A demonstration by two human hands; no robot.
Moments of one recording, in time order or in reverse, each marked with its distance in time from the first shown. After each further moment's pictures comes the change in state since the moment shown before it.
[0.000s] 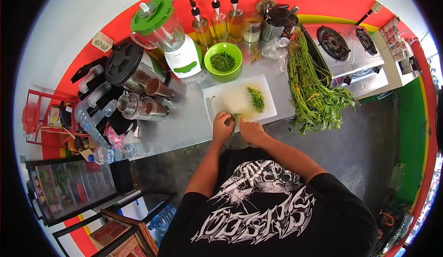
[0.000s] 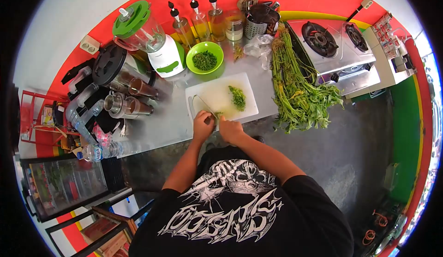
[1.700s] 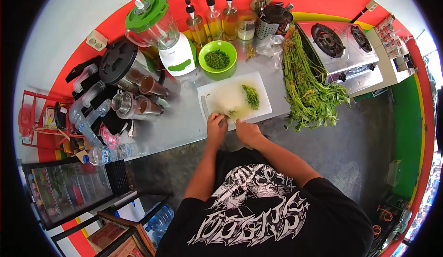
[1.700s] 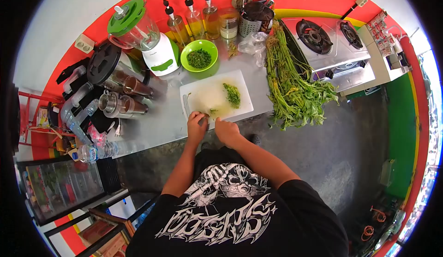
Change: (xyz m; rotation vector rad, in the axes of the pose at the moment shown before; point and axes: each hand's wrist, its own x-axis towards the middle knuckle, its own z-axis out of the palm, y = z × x) left_hand -0.021 -0.003 -0.004 -0.011 0.007 -0.073; right_hand 0.000 0.005 0.033 0.048 0.085 0.015
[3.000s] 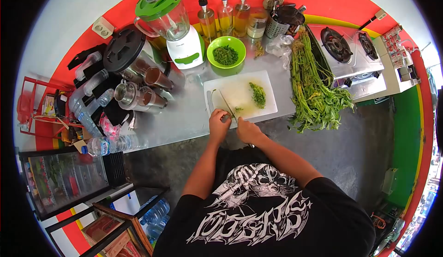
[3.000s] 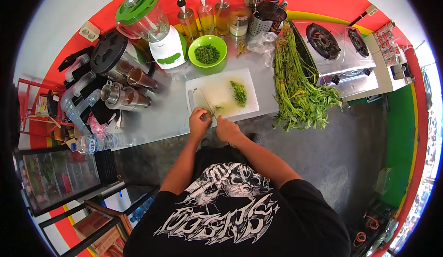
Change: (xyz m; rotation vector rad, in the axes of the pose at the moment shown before) left_hand 0.003 0.002 -0.007 -0.106 0.029 -0.166; right_hand 0.002 -0.011 0.001 0.196 -0.018 0.016
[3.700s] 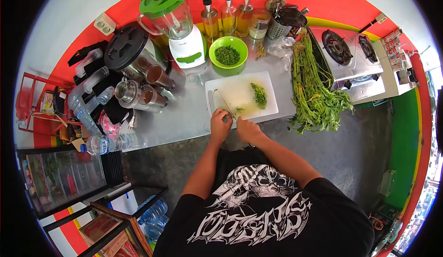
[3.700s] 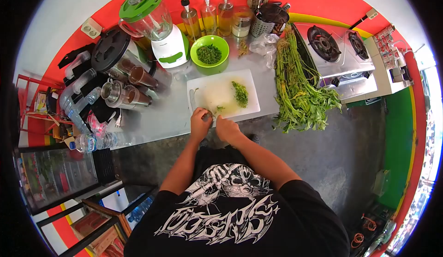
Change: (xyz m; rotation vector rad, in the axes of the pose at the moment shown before) left_hand 0.001 0.006 -0.003 0.008 -0.023 0.041; right_hand 0.008 -0.006 0.004 -0.115 -0.005 0.008
